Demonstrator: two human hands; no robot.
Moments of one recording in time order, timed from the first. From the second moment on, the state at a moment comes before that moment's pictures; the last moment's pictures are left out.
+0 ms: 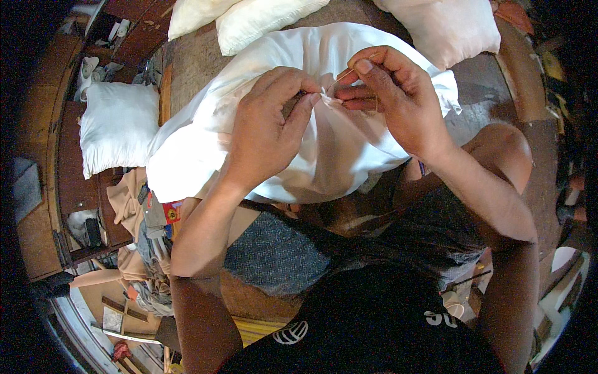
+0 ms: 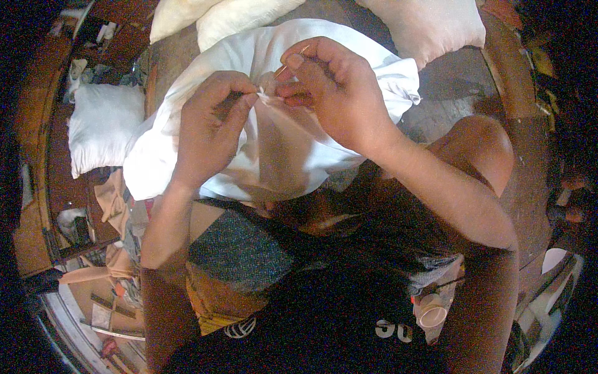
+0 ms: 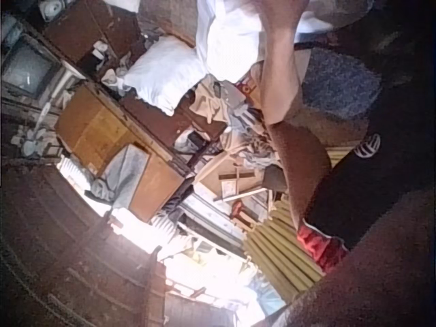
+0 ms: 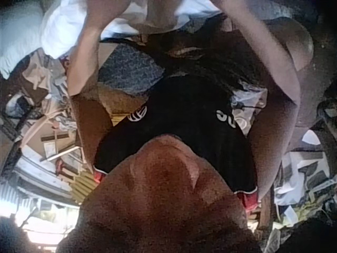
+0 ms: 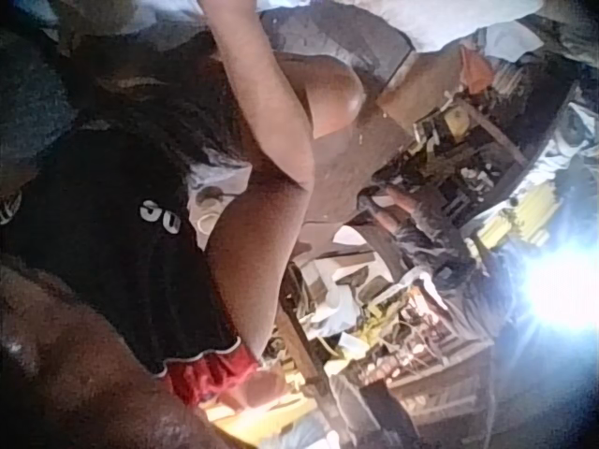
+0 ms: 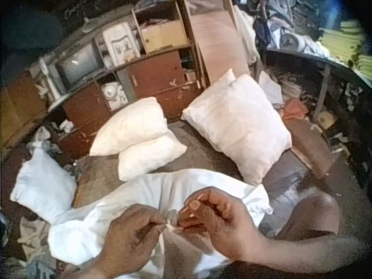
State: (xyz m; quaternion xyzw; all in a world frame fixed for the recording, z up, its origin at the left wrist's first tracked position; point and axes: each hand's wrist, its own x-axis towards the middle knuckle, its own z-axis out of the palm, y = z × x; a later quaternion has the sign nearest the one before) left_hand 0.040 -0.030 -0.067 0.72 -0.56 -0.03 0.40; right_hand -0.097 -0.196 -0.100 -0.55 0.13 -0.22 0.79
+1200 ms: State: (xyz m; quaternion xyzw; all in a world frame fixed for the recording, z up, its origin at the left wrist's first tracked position) left_hand 0.040 -0.035 -0.070 0.74 -0.54 -0.04 0.39; right_hand -0.108 -0.219 -0.080 -0.84 0.14 -0.29 0.44
